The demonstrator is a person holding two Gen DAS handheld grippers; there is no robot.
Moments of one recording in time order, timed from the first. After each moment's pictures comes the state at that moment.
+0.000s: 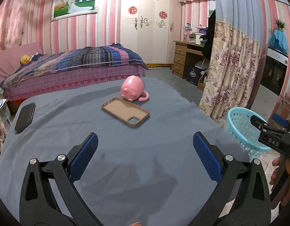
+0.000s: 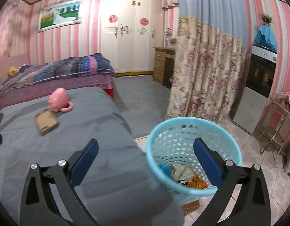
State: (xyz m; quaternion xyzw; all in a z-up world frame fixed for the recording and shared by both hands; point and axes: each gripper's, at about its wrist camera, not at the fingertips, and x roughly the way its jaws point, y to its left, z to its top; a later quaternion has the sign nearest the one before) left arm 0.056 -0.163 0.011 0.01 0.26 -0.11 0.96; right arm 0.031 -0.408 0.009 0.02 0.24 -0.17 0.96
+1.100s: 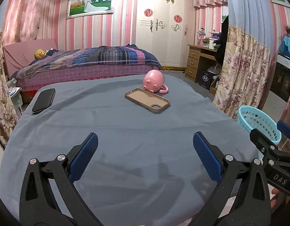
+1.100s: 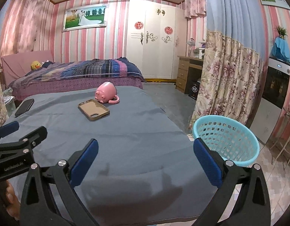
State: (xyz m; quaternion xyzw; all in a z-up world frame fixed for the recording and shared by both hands) left arm 0.022 -0.120 -0.011 -0.01 0.25 -0.07 0.97; right arm -0.018 -0.302 -0.001 -0.01 0.22 -0.10 0.97
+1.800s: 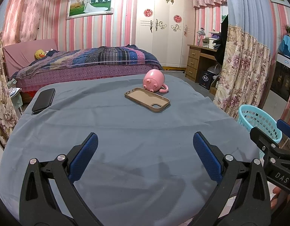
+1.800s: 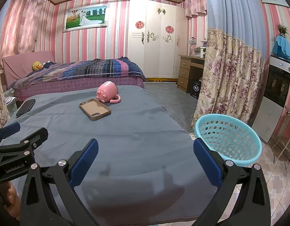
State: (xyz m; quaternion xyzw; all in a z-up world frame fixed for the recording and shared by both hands) left arm 0.021 -0.122 -0.015 -0.01 0.25 -0.07 0.97; right arm -0.017 -0.303 -0.003 0.00 0.22 -0.09 0.97
